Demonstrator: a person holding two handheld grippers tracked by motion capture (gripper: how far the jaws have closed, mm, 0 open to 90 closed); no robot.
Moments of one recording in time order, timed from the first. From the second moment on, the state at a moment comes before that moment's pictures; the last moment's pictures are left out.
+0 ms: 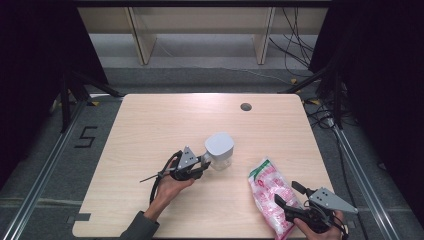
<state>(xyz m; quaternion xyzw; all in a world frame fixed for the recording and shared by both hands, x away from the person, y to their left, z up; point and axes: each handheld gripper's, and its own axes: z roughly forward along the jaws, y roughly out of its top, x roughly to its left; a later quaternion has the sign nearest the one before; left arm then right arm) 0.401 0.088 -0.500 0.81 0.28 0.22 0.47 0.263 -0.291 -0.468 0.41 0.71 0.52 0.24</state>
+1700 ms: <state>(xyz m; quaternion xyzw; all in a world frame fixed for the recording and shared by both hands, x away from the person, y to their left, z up) 0.406 0.087 -0.503 0.80 0.26 0.20 0.50 0.262 -0.289 -0.468 0.40 0.72 0.52 0.23</state>
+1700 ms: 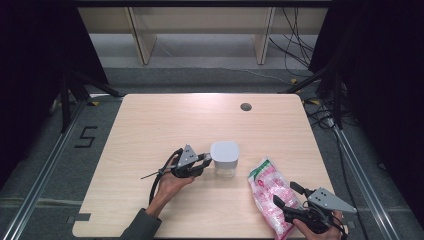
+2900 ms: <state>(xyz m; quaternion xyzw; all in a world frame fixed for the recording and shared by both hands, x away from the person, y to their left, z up) 0.389 0.109 -0.481 0.80 0.29 0.17 0.50 0.263 -0.293 -0.469 0.40 0.72 0.52 0.22</state>
